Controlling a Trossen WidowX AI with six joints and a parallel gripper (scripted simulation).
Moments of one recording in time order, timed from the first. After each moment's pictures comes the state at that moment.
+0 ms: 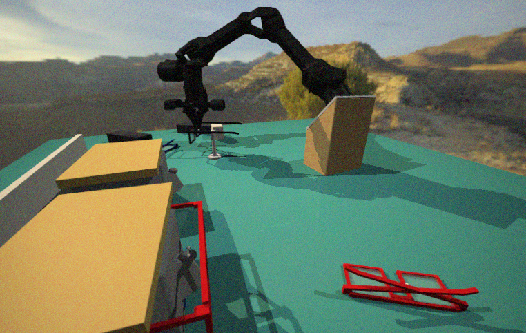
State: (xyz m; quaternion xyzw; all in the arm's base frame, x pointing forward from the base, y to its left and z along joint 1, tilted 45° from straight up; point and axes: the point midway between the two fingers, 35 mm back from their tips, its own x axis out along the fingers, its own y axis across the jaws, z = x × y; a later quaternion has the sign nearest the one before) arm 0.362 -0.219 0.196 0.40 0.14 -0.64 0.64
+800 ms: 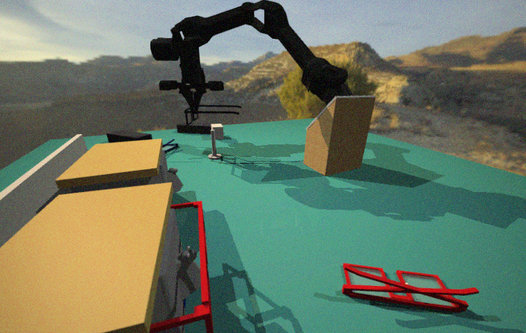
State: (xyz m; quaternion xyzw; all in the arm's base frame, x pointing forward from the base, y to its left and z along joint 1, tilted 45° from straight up) arm 0.357 -0.169 0.227 0.40 0.16 -0.63 0.65
